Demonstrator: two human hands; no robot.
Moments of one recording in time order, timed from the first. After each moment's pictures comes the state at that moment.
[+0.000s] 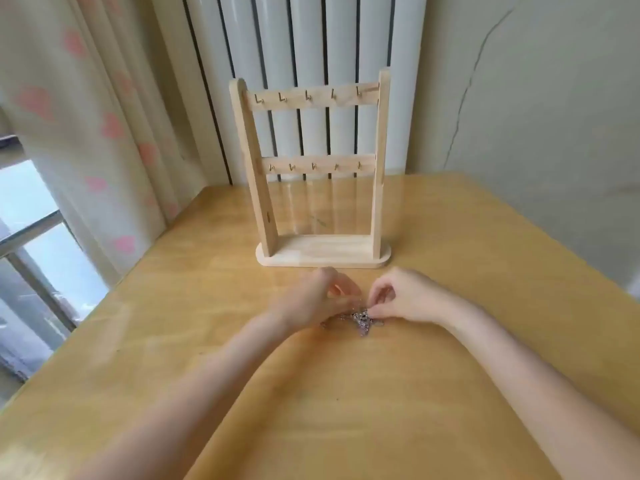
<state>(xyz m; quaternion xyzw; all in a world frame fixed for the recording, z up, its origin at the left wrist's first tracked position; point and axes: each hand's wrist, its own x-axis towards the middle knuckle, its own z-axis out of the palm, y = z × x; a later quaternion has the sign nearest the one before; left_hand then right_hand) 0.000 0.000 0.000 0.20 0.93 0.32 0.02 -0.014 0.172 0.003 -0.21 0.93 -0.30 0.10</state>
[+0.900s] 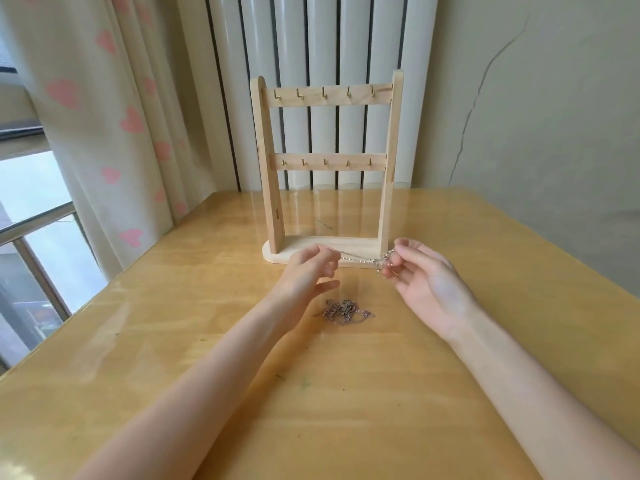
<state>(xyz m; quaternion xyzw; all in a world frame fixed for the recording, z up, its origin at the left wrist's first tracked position) 0.006 -0.007 -0.007 0.04 0.68 0.73 0.00 0.006 0.163 -0.005 -0.07 0.47 -0.88 0.04</state>
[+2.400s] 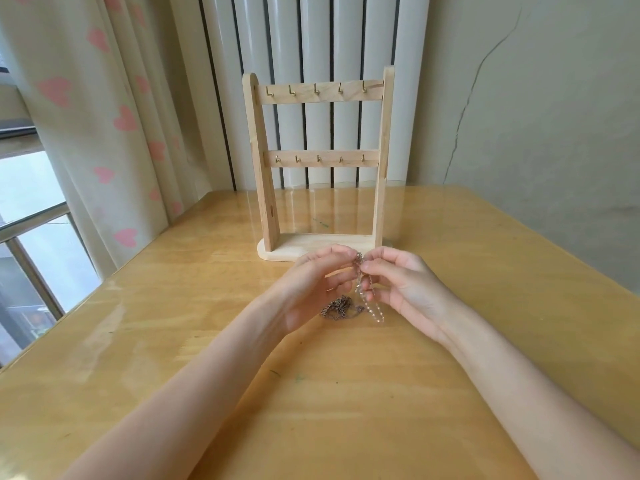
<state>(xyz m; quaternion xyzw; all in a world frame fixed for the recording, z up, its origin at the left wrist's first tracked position) 0.021 0.002 0.001 0.09 0.59 0.79 0.14 0.020 0.154 -0.004 -0.14 0.63 -0.76 0.09</state>
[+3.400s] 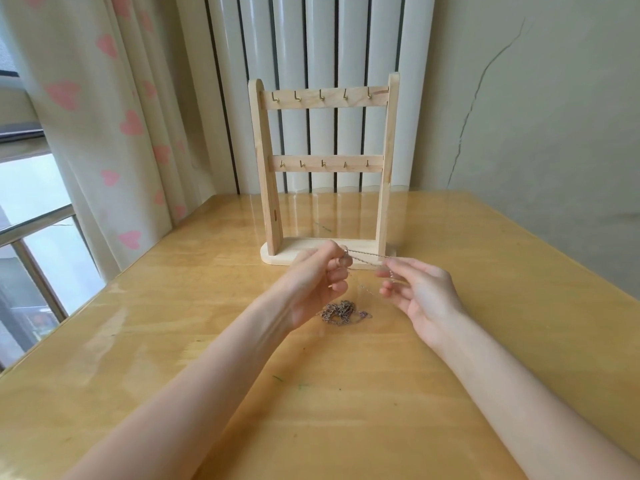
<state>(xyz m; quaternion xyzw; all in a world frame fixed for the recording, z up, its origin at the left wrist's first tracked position) 0.017 0.006 0.009 0.05 0.57 0.82 0.10 0.015 0.156 -0.012 0.03 0.57 -0.82 -0.01</state>
